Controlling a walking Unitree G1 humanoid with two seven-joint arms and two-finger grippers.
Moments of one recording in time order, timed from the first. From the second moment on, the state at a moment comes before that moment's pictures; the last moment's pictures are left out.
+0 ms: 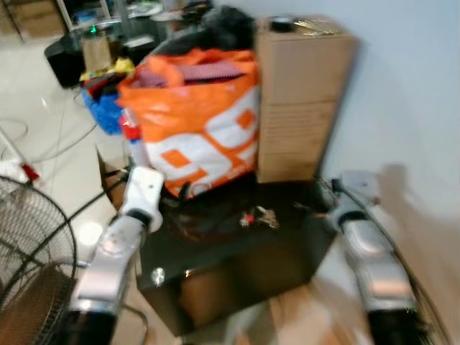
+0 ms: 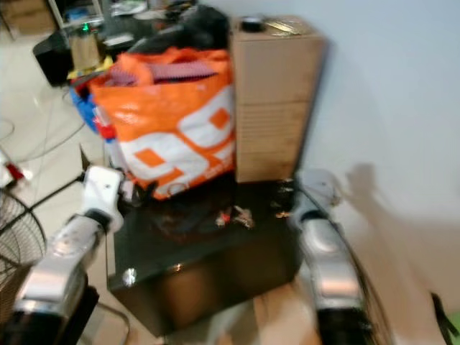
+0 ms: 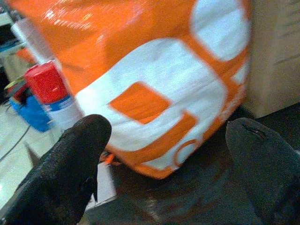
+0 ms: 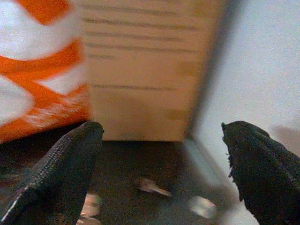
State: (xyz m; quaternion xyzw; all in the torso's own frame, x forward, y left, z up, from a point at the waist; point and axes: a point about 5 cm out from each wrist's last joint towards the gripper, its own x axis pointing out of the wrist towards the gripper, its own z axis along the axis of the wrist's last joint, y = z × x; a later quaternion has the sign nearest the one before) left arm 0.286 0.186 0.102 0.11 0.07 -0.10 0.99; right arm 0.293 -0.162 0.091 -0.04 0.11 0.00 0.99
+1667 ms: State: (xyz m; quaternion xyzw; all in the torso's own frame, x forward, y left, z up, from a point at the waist) left arm 0.292 0.179 0.107 0.10 0.05 -0.08 0.99; right arm 0.294 -0.179 0.088 -0.05 0.11 -0.01 0.99
